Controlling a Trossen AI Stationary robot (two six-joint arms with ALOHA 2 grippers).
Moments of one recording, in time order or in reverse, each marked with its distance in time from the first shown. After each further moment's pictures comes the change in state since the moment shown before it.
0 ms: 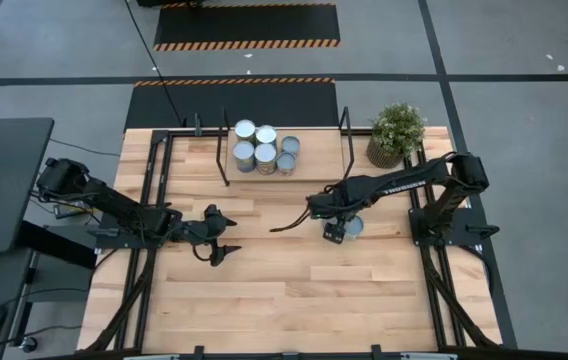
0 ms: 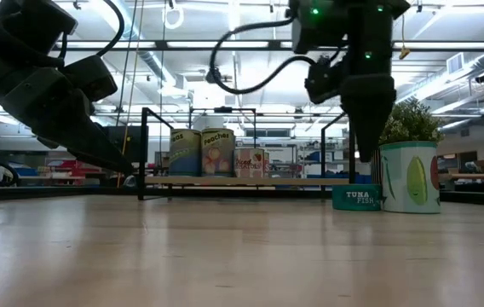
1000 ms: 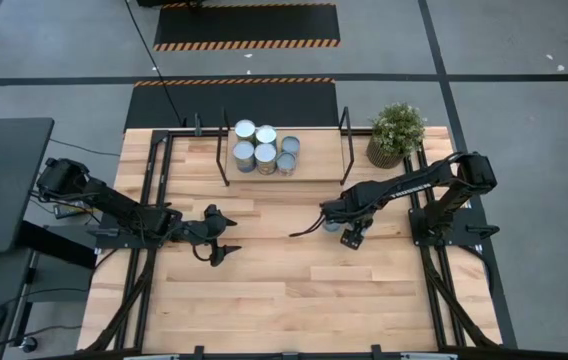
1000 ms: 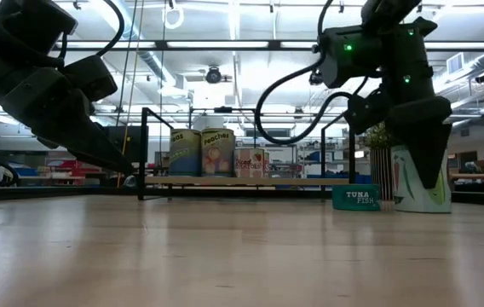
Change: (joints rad) left arm 0.000 0.000 0.000 0.000 0.000 0.007; right arm -0.004 -0.062 -0.217 -0.008 -0.128 0.086
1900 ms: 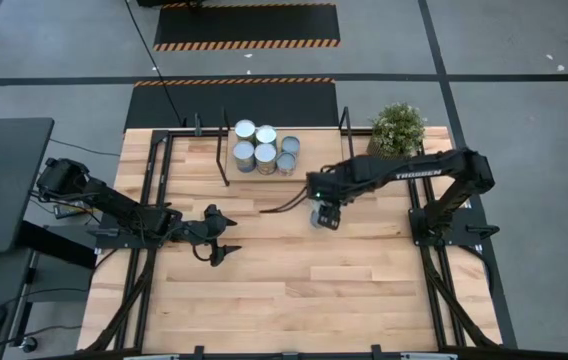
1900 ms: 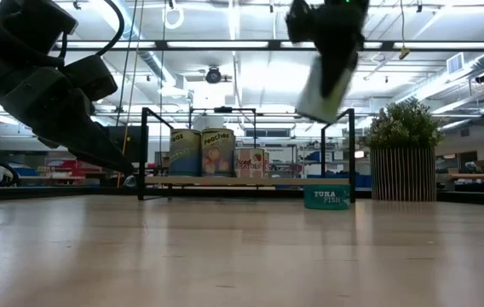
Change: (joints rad) left arm 0.000 0.000 0.000 0.003 -0.002 0.000; right arm -0.031 0.011 0.488 -0.137 0.173 -0.211
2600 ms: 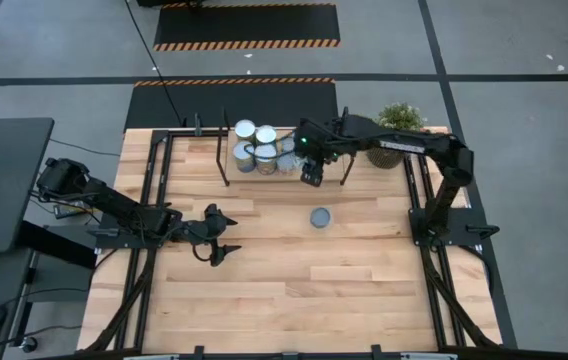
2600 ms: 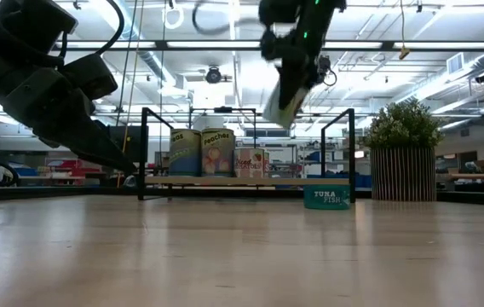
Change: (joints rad) left arm 0.000 0.000 0.000 0.005 -0.006 0.028; right arm -0.297 0.122 0.209 0.110 0.004 -0.319
